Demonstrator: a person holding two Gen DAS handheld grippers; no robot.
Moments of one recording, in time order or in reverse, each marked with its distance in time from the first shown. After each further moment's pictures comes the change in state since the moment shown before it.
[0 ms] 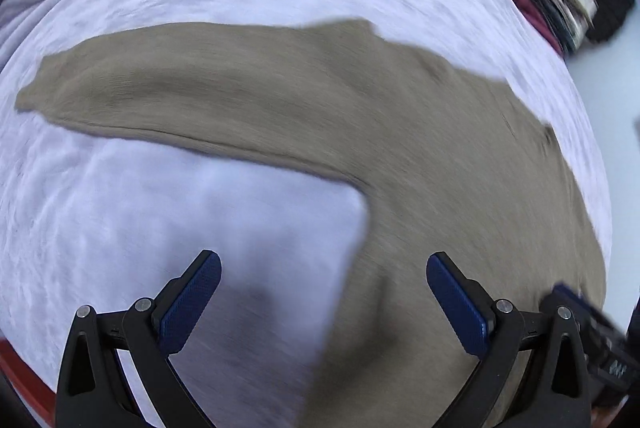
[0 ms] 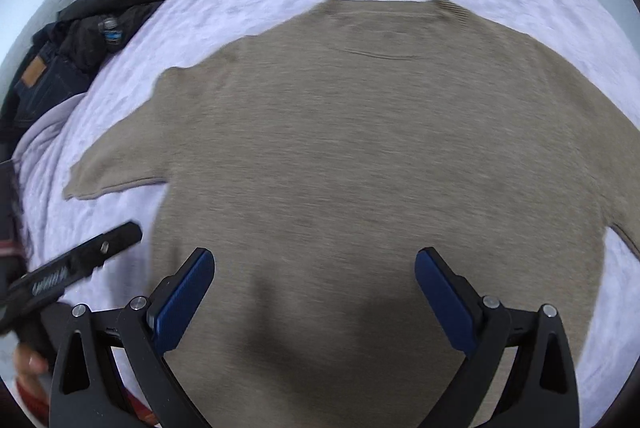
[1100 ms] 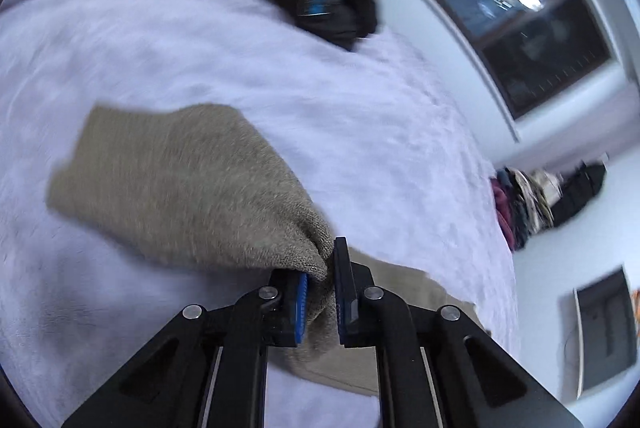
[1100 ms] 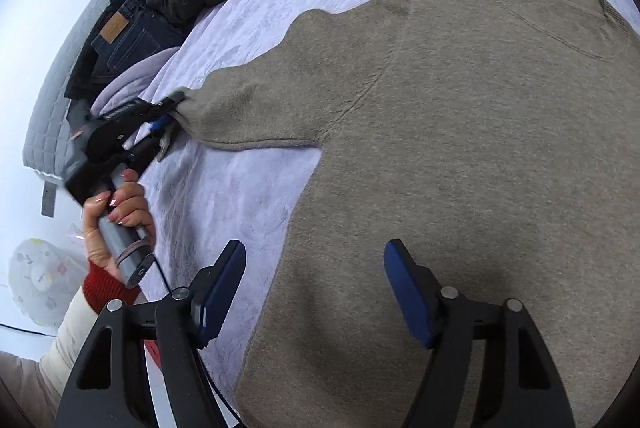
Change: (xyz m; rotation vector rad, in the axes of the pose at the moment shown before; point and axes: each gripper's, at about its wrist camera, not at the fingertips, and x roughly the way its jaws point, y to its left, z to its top) left arm -0.022 0.117 0.092 -0.303 -0.405 -0.335; right arm 0.042 0.073 -0.004 -0.115 0.114 0.274
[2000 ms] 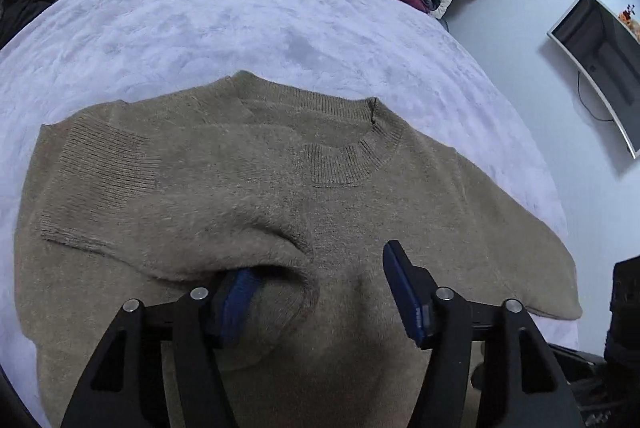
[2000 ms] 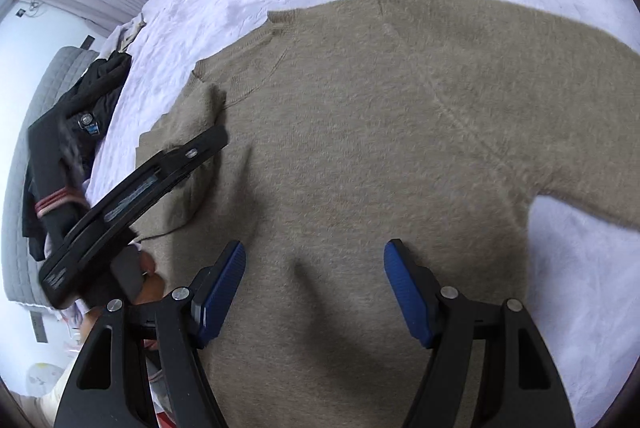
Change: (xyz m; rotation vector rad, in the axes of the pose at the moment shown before) left arm 0.113 -0.275 -0.230 0.628 0.397 -0.056; right arm -0.128 -0.204 -0.034 0.367 -0.222 -0.171
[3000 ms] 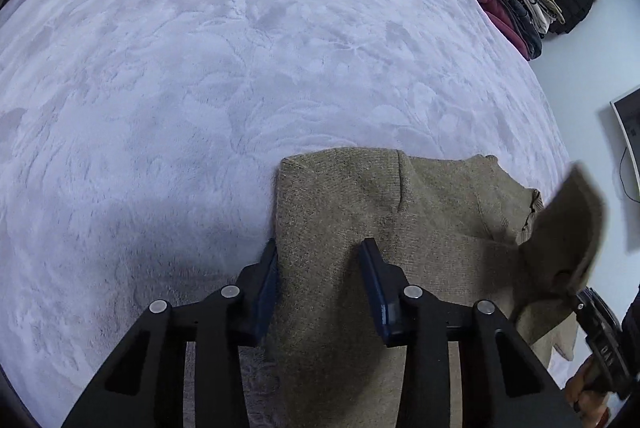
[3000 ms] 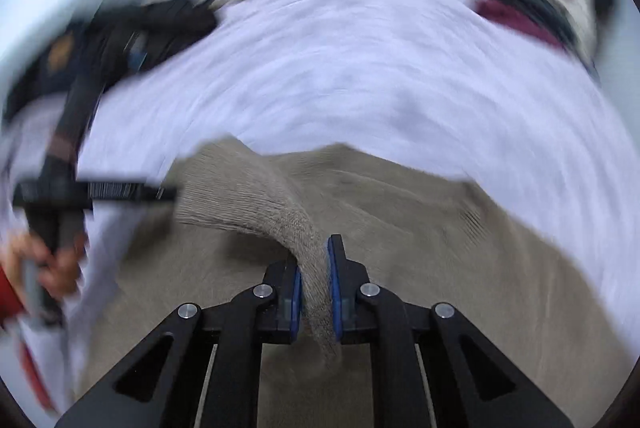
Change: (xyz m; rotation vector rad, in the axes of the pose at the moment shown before) left arm 0.000 0.204 0.060 -0.233 0.131 0.086; right arm 0.046 0.126 0.070 -0.470 -0.219 -0.073
